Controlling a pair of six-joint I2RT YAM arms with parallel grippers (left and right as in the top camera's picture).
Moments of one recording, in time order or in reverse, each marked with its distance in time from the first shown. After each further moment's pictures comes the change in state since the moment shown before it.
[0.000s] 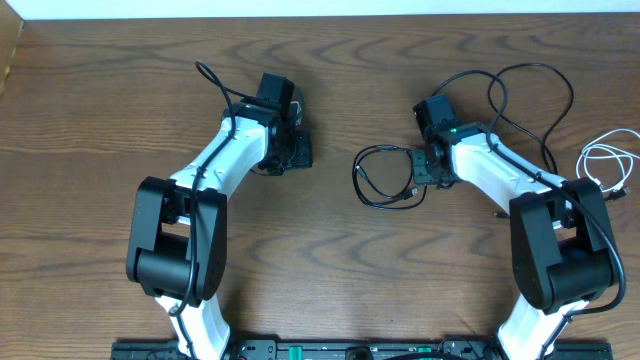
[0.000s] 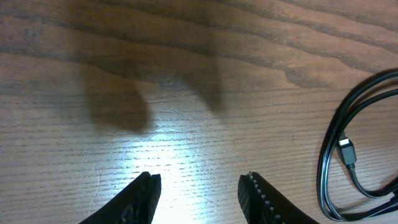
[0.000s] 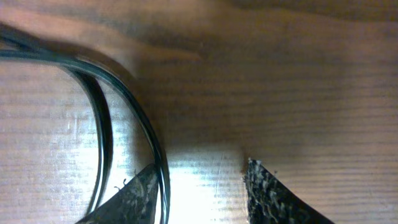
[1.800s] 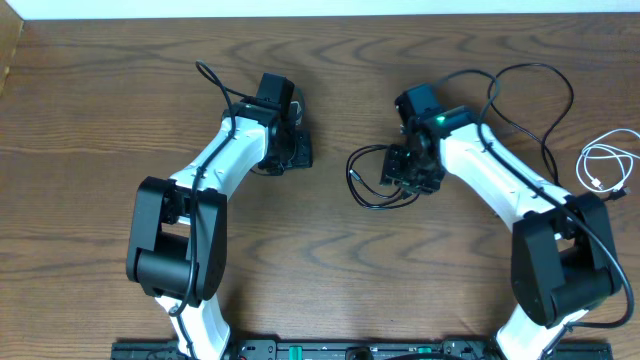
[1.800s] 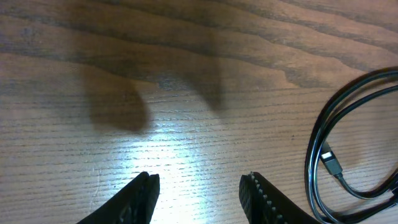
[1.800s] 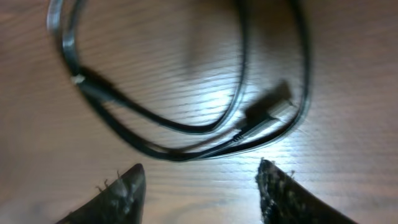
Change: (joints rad) left arm 0.000 0.000 0.000 0.001 0.000 0.000; right arm 0.103 -0.047 0.151 -0.286 -0.325 0.461
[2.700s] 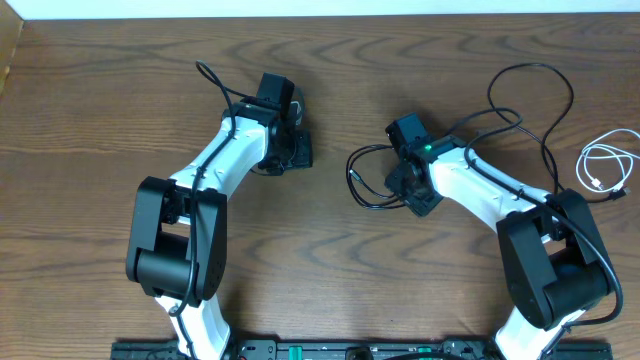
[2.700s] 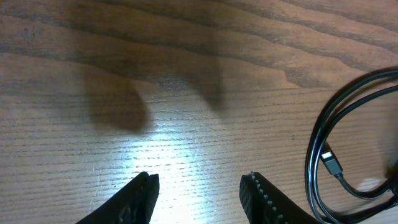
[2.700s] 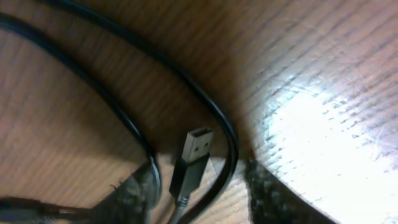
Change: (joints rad) left arm 0.000 0.000 0.000 0.000 0.000 0.000; right arm 0.038 0.001 -0.196 0.203 0.192 0.534
